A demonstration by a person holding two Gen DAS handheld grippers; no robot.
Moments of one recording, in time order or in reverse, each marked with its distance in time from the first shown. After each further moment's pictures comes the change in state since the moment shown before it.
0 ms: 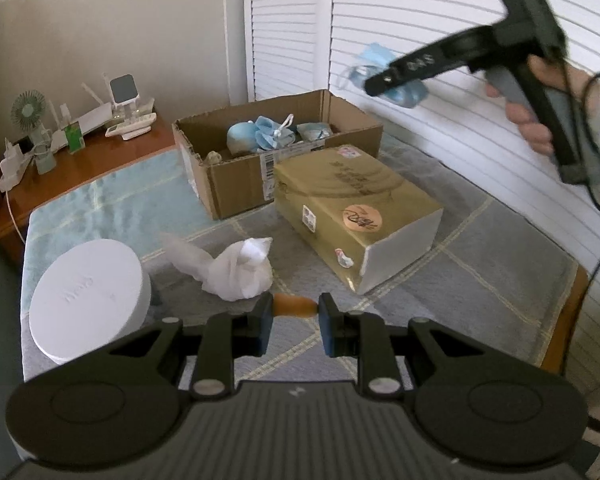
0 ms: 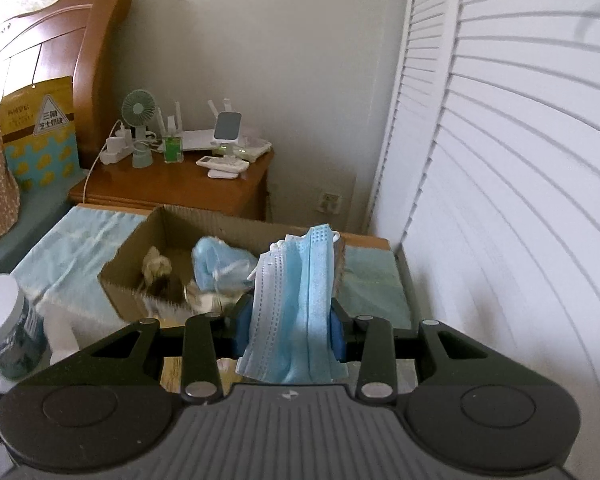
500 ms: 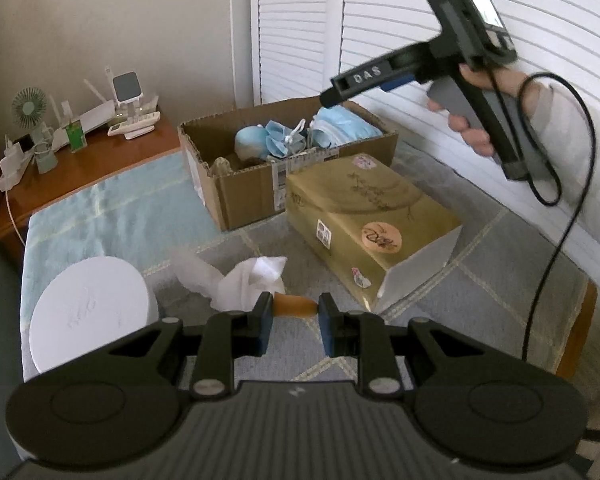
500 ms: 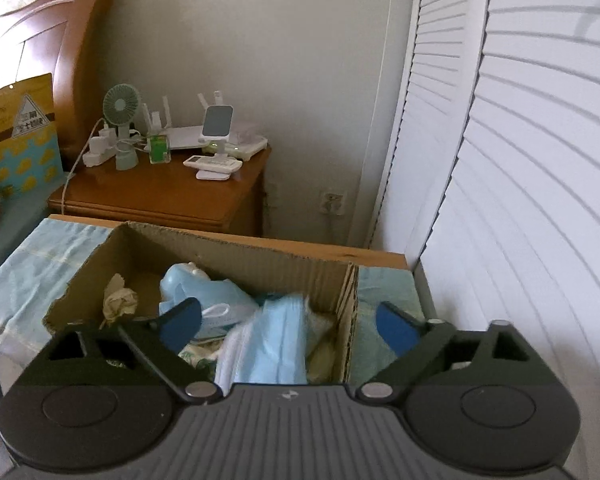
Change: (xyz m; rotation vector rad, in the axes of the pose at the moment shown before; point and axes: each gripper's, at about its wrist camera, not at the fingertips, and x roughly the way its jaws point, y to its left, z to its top) left arm 0.011 0.008 0.013 -0.011 0.005 0.007; right arm 0.071 -0.006 0.018 0.021 0.012 0.005
